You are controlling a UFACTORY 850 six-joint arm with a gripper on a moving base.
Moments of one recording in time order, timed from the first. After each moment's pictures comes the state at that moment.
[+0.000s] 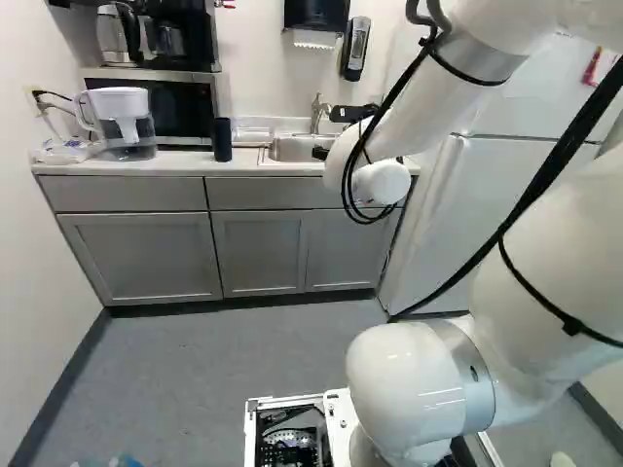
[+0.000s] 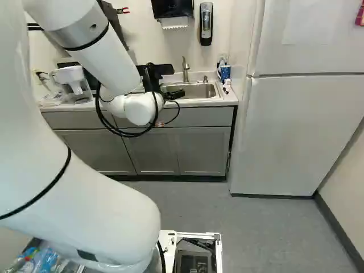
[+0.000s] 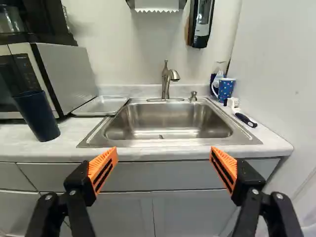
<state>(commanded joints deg) -0.7 9.1 -28.5 0.0 45.2 0.0</state>
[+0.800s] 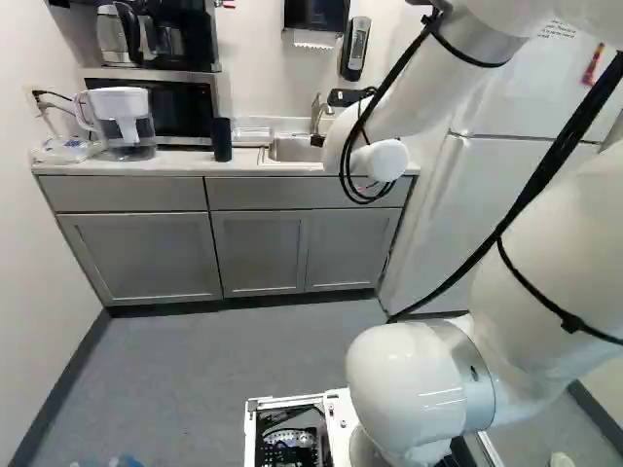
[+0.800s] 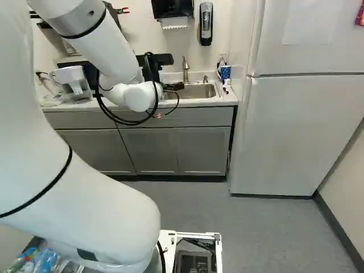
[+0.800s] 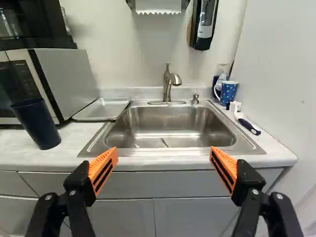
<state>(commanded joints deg) -0.2 8.7 -33.9 0.0 38.8 0.0</state>
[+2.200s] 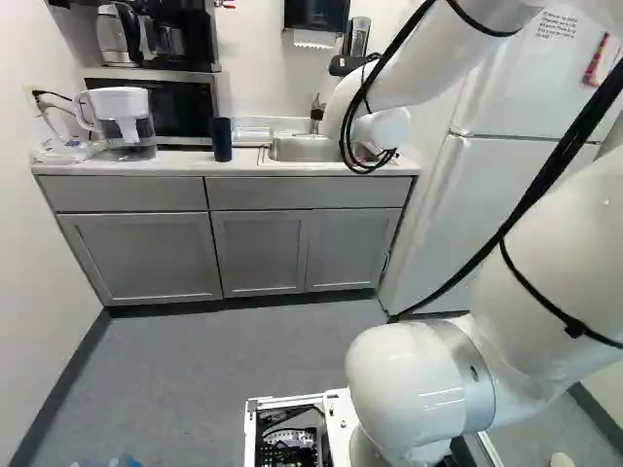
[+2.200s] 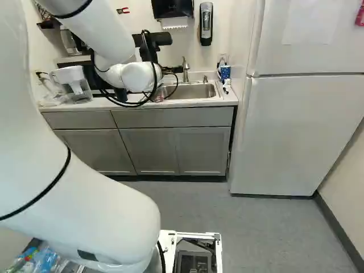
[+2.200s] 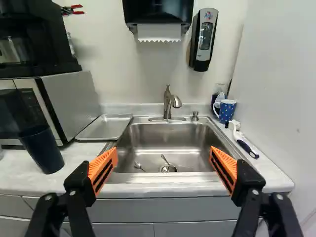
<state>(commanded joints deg) -0.1 9.3 -41.5 0.0 33.8 0.0</state>
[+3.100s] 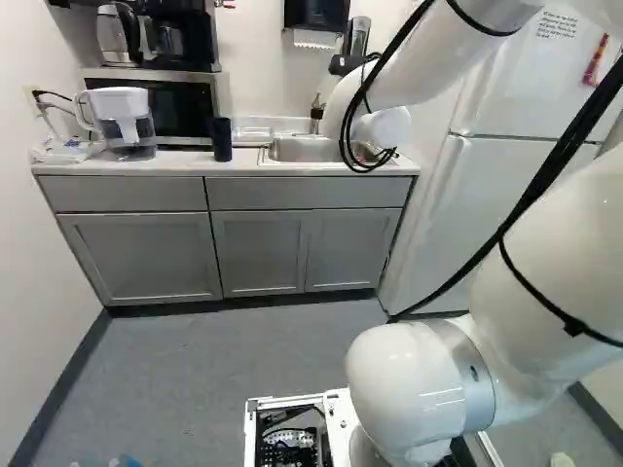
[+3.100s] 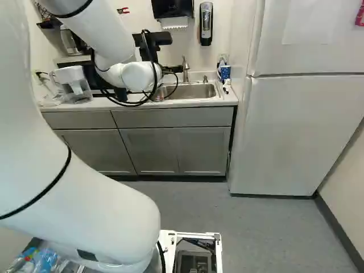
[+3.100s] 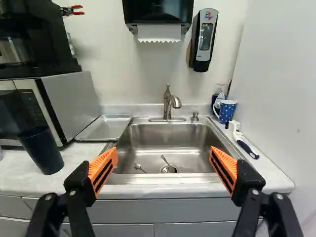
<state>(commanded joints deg) -0.1 9.2 -41.6 0.0 33.8 0.0</state>
